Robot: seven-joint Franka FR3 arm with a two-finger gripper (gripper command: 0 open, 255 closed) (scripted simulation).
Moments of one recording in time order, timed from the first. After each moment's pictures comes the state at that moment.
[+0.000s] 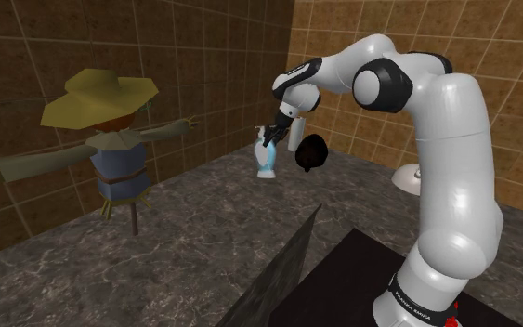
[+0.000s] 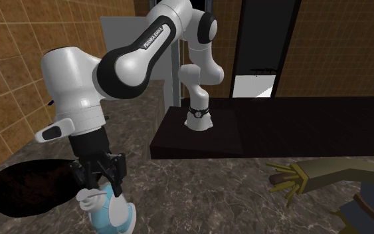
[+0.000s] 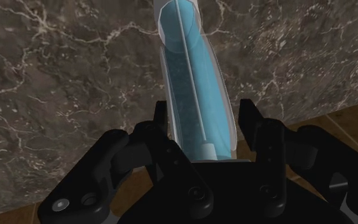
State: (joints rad) arm -0.06 0.47 -0.35 -1.64 0.62 2.19 -0.70
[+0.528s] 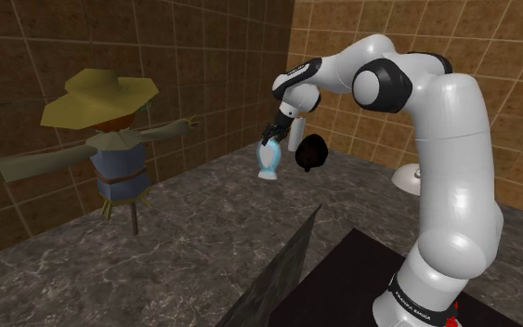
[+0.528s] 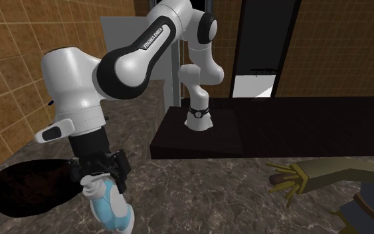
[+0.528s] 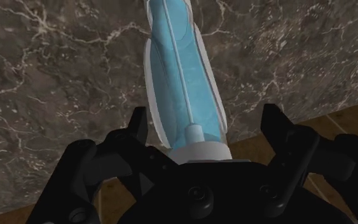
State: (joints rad) arm -0.06 0.48 -0.35 -1.64 0.62 2.19 -0.70
